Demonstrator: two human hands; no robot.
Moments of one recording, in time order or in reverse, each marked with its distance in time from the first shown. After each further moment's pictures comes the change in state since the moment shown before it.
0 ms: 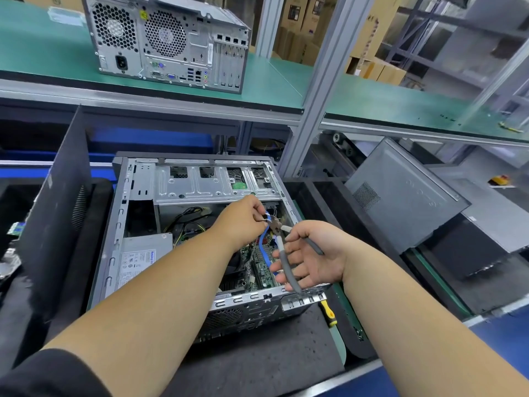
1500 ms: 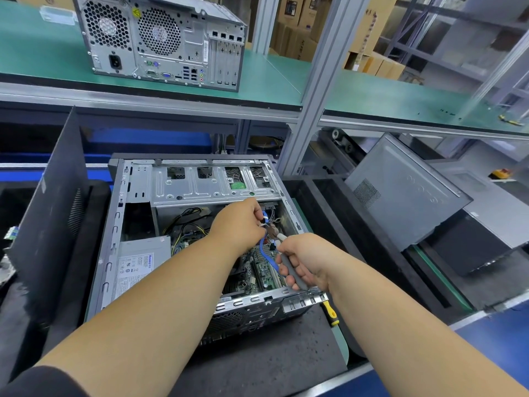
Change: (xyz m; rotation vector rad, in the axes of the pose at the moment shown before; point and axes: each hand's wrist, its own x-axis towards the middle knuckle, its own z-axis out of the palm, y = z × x) left_hand -0.004 0.003 0.001 0.225 0.040 -0.009; right_hand 0.004 0.008 0.031 -0.111 0.257 -0.047
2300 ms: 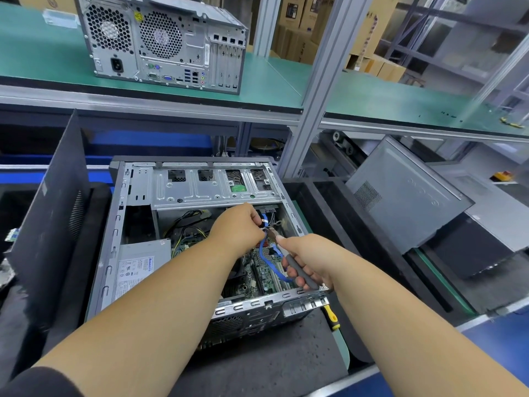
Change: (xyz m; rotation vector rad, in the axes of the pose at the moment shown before) left_hand -0.001 0.005 -0.005 -0.078 -0.064 -0.152; right_hand 0.002 -0.004 -0.009 -0.102 0.077 0.012
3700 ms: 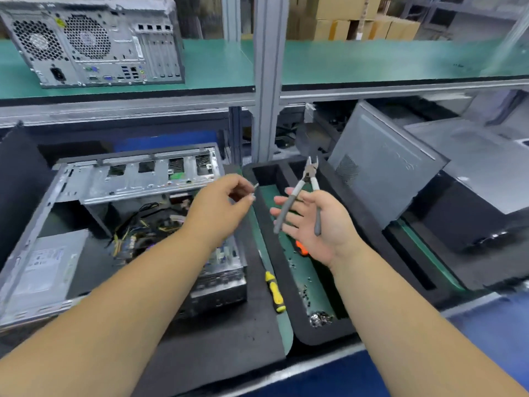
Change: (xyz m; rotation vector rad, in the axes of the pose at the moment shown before) left_hand -0.018 0.099 0.082 -0.171 0.268 0.334; right_hand 0.034 0.091 -0.140 0.989 -0.273 -0.534
